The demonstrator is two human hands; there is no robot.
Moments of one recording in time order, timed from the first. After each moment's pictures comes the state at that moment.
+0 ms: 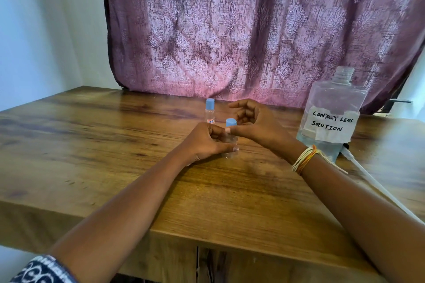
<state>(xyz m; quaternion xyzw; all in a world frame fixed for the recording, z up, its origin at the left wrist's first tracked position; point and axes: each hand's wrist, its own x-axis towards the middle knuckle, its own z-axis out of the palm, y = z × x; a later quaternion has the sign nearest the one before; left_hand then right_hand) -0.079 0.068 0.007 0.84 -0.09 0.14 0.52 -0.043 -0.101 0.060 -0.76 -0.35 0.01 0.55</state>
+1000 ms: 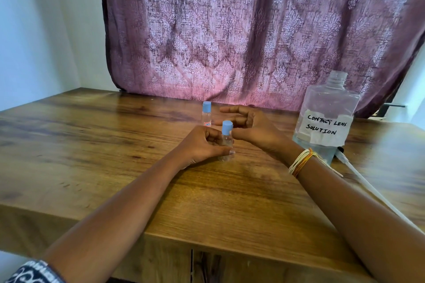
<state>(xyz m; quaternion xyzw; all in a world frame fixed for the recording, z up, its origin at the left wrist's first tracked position) -0.077 0.070 0.006 0.84 -0.11 0.12 0.52 -0.037 -0.106 0.059 -0.73 -0.38 0.08 0.56</state>
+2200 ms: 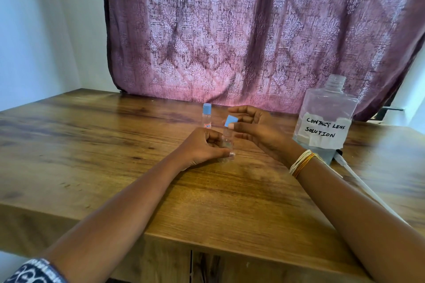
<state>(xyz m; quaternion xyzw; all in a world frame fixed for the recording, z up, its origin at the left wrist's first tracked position) -0.076 0.069 0.004 0.83 -0.08 0.13 0.53 -0.028 -0.106 0.058 -0.67 -0.31 0.12 0.66</state>
